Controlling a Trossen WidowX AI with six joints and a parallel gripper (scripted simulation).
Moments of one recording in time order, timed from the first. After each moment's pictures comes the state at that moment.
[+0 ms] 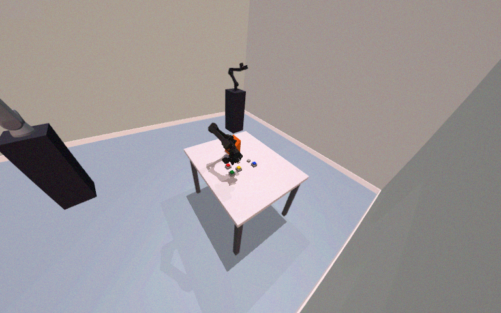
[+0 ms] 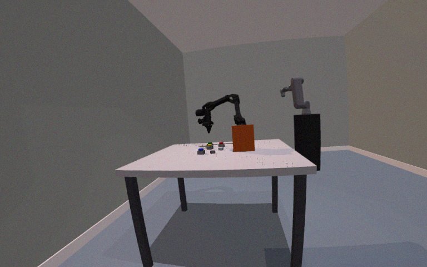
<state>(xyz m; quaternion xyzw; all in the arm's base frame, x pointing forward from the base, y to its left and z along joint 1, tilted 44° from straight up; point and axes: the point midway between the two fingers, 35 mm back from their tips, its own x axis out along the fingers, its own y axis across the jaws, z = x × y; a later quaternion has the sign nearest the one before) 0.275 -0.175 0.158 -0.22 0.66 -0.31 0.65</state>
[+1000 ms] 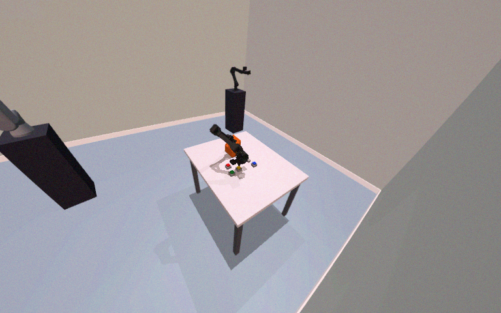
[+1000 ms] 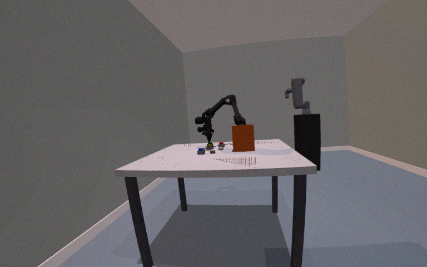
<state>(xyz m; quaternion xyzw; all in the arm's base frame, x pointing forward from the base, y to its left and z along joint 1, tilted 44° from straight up) 0.264 -0.156 0.047 -0.22 0.66 -0.31 0.65</state>
